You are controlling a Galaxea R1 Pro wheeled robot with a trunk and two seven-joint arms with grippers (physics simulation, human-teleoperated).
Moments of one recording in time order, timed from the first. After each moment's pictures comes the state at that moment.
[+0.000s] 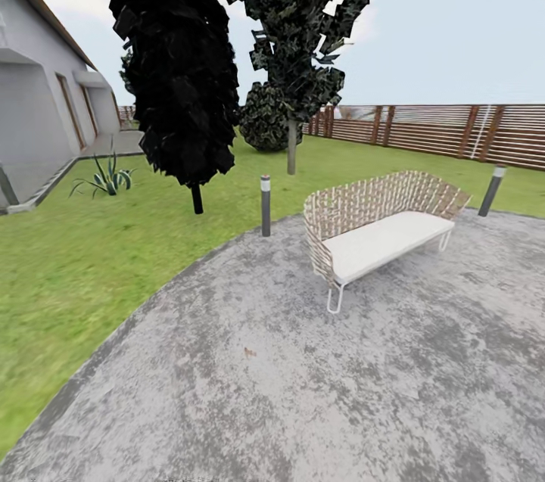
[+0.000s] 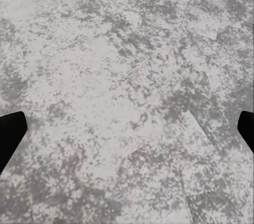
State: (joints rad) left arm -0.15 0.04 0.02 -0.36 0.02 -0.27 0.01; right arm -0.04 -0.12 0.00 -0.53 0.00 -0.32 0.00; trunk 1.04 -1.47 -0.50
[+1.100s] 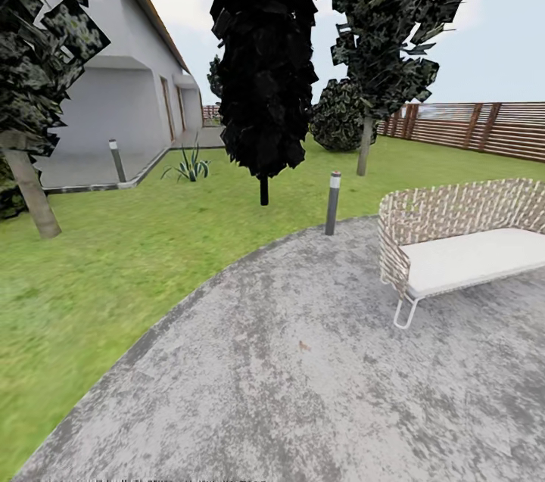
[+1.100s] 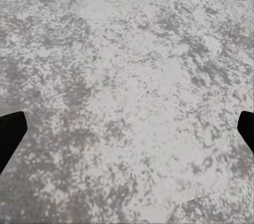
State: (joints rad) left arm -0.15 0.04 0.02 -0.33 0.02 -0.27 0.01; right arm -0.04 -0.11 0.00 -0.53 0.00 -0.32 -0.01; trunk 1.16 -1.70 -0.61
